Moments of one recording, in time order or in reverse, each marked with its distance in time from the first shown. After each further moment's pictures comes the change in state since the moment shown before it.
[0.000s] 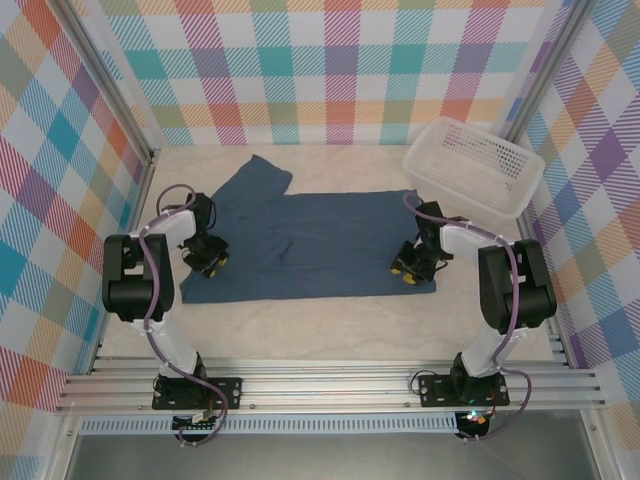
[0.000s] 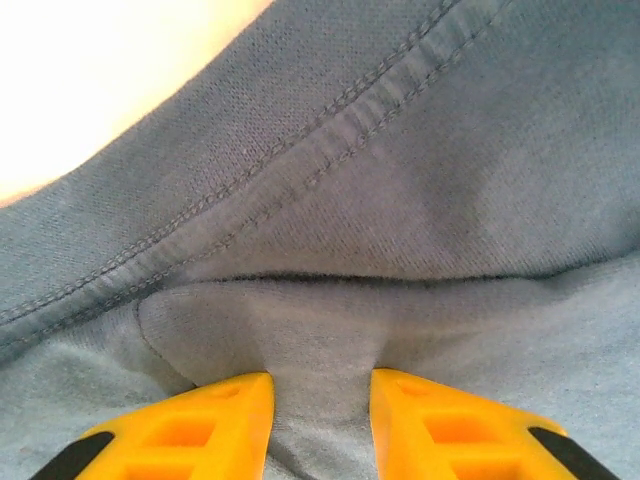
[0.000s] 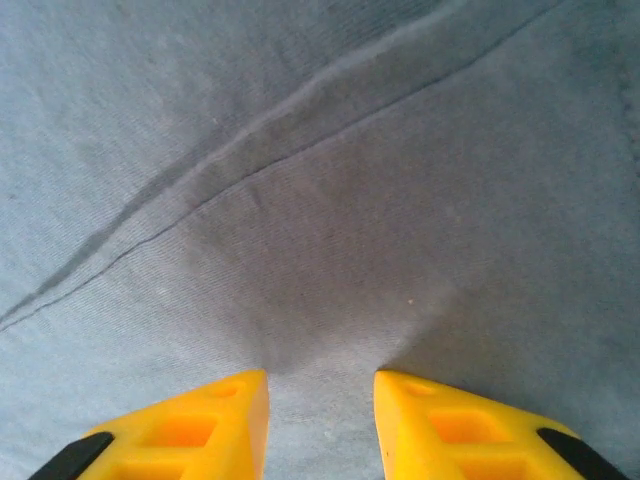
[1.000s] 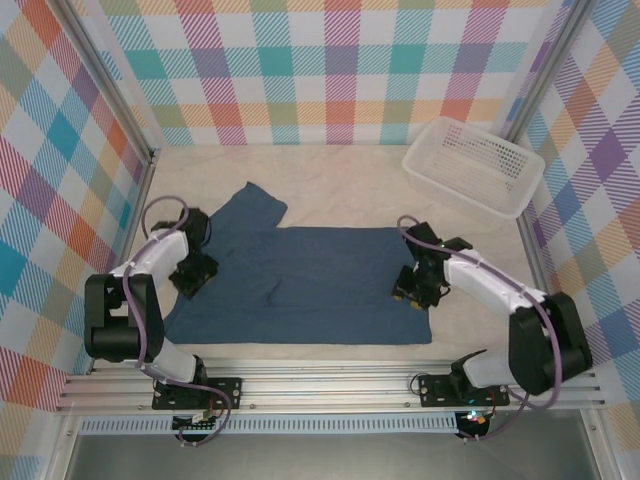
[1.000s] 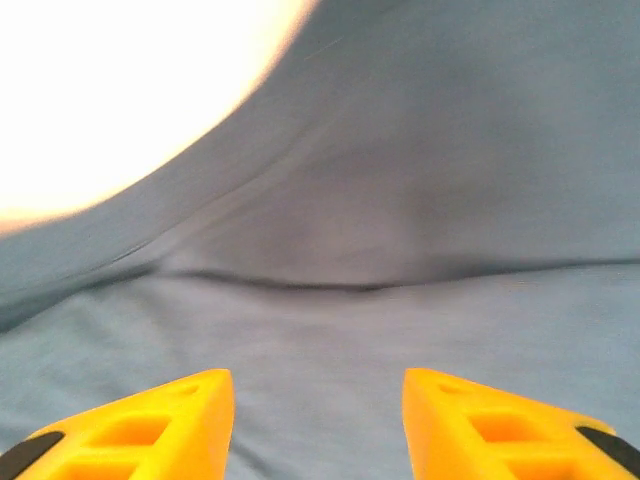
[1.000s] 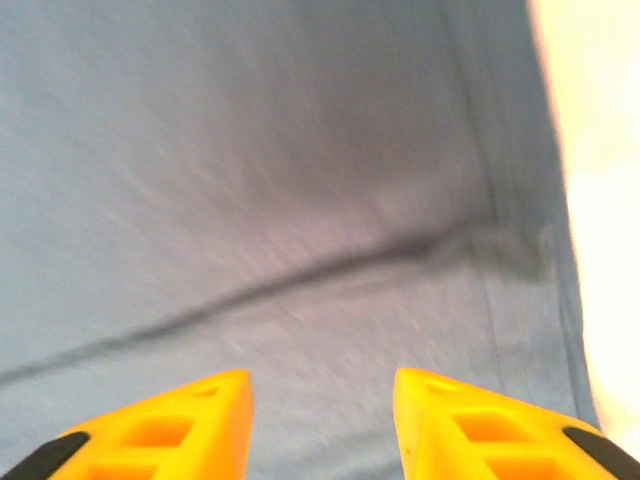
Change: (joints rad) left arm -0.042 -0.256 -0.083 -0.112 -0.157 -0.017; right arm 0.177 -0.389 -0.137 -0.170 0.202 0.089
